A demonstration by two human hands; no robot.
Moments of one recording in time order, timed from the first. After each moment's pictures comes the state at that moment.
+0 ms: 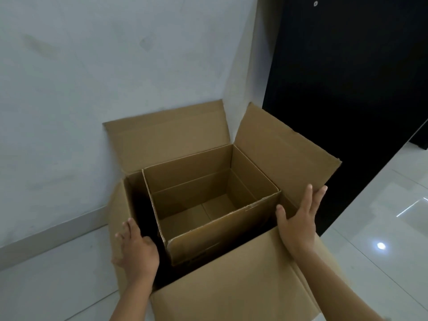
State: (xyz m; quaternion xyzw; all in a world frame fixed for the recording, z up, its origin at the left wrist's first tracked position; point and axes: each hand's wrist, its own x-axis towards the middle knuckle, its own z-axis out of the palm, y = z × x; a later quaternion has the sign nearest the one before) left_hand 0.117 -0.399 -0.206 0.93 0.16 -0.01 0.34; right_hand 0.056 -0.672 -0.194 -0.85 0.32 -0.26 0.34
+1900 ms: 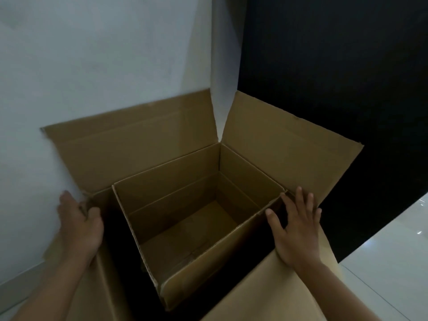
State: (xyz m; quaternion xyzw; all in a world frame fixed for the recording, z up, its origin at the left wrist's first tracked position) left_hand 0.333 -0.467 -0.221 0.88 0.08 0.10 0.47; right_hand 0.156 -0.776 -0.223 -0.91 0.29 -0.18 0.22
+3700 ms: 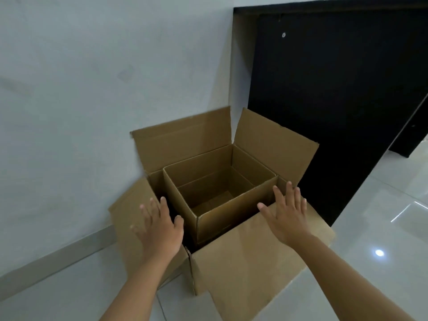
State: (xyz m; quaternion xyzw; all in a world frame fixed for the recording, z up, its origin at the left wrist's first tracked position) left_hand 0.164 -0.479 -0.141 0.97 -0.03 -0.04 0.23; right_hand 0.091 -0.719 -0.142 -0.95 0.25 -0.04 0.18
